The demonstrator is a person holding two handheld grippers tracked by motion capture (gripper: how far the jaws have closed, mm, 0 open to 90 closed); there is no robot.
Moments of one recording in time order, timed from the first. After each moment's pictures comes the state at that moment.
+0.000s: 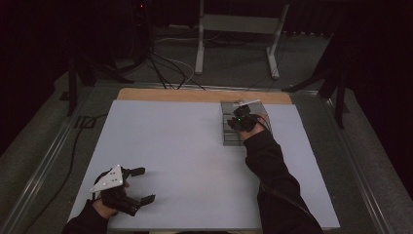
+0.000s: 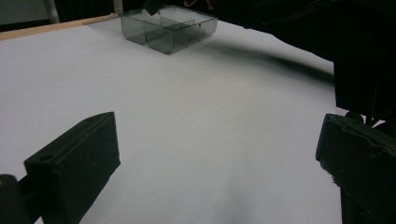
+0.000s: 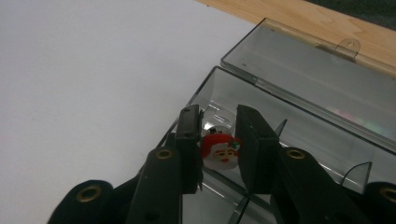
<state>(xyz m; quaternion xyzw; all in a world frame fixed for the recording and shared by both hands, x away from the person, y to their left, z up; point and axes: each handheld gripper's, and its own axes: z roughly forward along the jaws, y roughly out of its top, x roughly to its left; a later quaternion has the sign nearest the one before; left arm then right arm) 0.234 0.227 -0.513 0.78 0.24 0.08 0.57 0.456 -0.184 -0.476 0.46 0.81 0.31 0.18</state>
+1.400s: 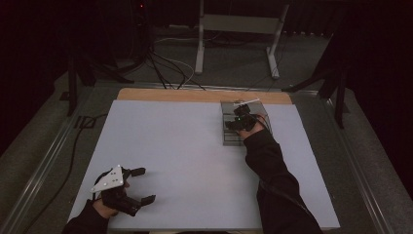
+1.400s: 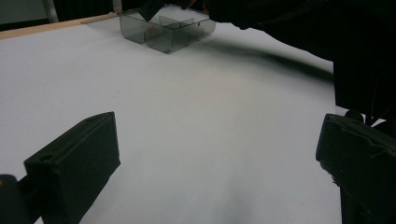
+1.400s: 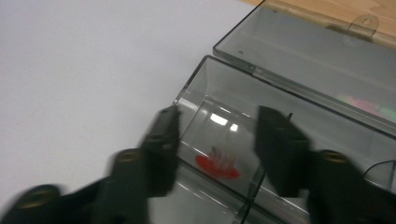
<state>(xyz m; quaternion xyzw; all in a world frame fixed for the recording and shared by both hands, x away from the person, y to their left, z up) 0.233 0.226 -0.513 0.78 0.24 0.08 0.57 0.468 -0.187 -0.487 0.48 0.81 0.31 0.16</state>
